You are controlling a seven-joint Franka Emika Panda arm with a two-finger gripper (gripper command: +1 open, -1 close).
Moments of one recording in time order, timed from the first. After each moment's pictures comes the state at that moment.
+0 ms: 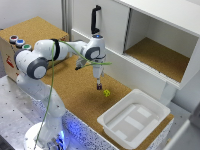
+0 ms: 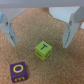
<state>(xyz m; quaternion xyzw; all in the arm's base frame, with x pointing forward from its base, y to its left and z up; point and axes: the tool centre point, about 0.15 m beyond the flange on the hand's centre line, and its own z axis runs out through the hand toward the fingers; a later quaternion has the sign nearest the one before) 0.391 -0.064 0.313 0.88 -0.46 0.05 0.08</state>
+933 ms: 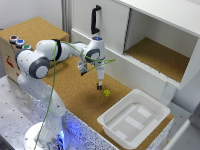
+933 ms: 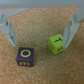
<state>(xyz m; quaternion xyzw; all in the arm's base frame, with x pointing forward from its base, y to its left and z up) 0.402 -0.047 0.286 0.95 -0.30 0.02 0.04</state>
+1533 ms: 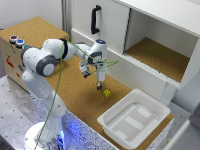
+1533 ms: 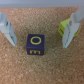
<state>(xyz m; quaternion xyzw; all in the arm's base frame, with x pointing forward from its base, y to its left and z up) 0.412 -0.031 0.247 0.94 -0.34 -0.01 0.02</state>
